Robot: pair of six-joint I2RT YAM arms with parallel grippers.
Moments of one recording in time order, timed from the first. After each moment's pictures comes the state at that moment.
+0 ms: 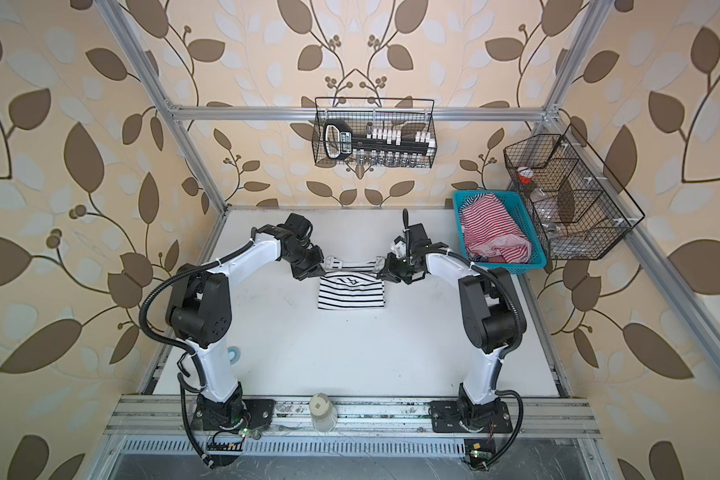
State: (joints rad) left arm -0.31 1.92 1.51 -0.81 0.37 -0.76; right arm 0.26 1.90 1.28 -0.46 -0.62 0.57
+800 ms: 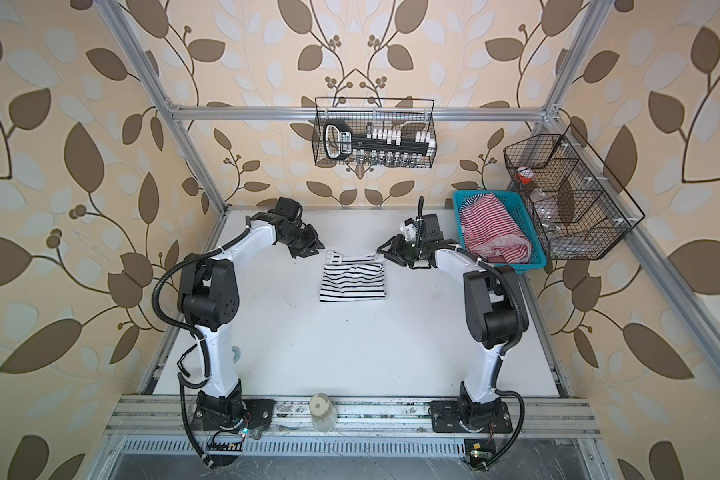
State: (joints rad) left arm -0.22 2.00 1.65 -0.71 0.42 -0.79; right arm 0.21 1.85 1.28 -0.20 -0.70 0.69
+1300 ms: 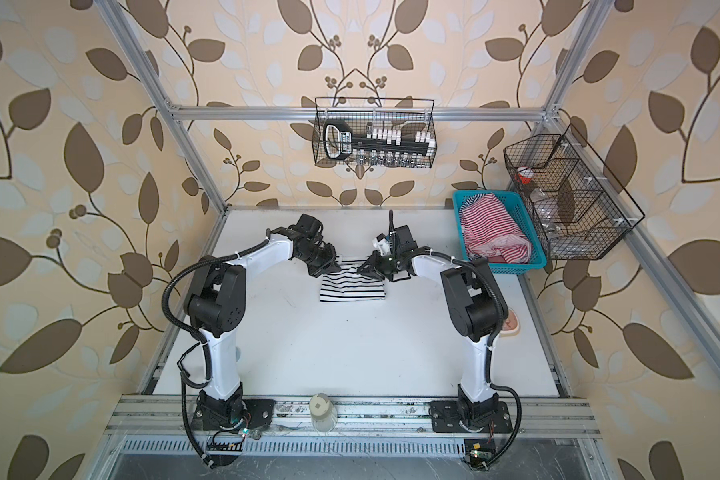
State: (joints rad) left arm -0.34 2.05 1.54 -0.64 0.50 -0.80; right arm 0.34 2.04 1.30 -0.19 -0.74 0.65
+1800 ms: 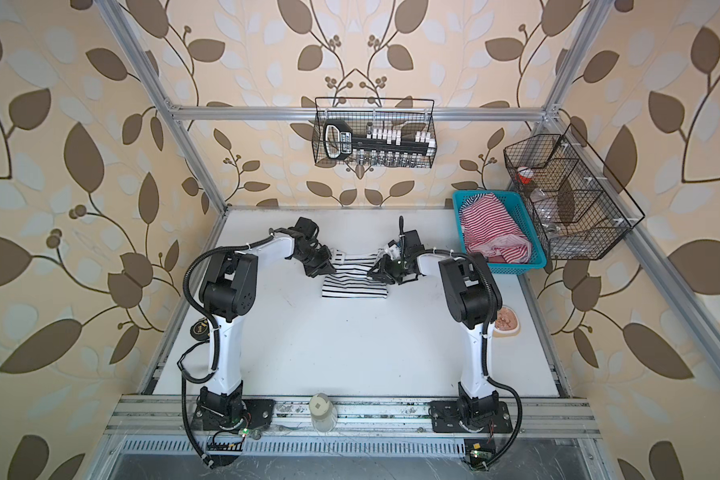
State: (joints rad) left arm -0.27 2.19 1.61 -0.64 0.52 -0.78; right arm 0.25 2.12 1.30 -0.19 -0.74 0.63
